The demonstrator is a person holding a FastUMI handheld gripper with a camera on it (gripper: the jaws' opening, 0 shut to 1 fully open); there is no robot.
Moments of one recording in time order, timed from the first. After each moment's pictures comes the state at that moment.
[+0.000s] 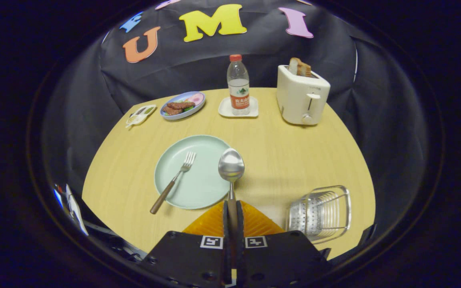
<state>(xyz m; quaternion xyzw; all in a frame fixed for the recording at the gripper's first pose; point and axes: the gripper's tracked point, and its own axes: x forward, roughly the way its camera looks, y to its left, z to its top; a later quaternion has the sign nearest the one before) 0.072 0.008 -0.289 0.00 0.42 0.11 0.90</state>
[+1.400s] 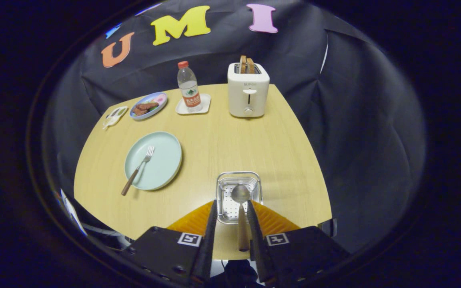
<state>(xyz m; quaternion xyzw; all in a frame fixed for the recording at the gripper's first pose) 0.048 -0.087 -0.258 -0.01 0.45 0.02 0.90</state>
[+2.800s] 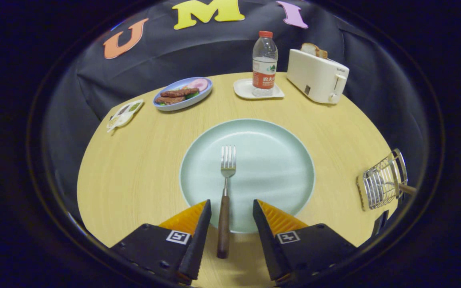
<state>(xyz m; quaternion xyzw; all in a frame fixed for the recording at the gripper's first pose) 0.103 0.188 -0.373 0.04 0.45 0.00 0.89</state>
